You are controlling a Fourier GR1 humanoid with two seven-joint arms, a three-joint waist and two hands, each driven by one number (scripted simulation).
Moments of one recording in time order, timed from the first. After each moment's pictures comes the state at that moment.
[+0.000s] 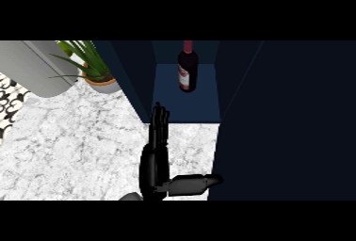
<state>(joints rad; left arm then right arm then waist) -0.25 0.07 -0.79 -1.45 0.58 0.84 -0.62 -0.05 -0.04 0.07 -2.47 -0.10 0.13 0.61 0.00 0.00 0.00</state>
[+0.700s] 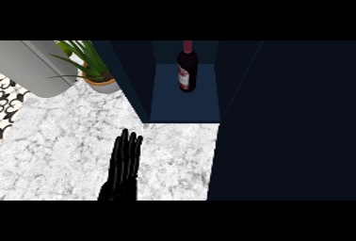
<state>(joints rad) 0.01 0.30 -0.84 -1.83 0.50 0.78 -0.57 -0.04 -0.06 0.09 -2.46 -0.15 0.20 0.66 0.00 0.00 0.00</state>
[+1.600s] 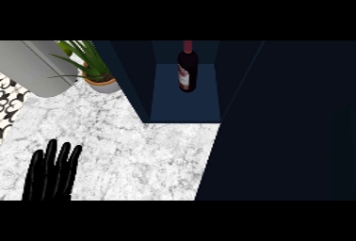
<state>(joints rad) 0.27 0.61 -0.59 -2.09 0.63 0.52 -0.60 0.09 0.00 0.35 -2.45 -0.17 0.21 0.74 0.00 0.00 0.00</state>
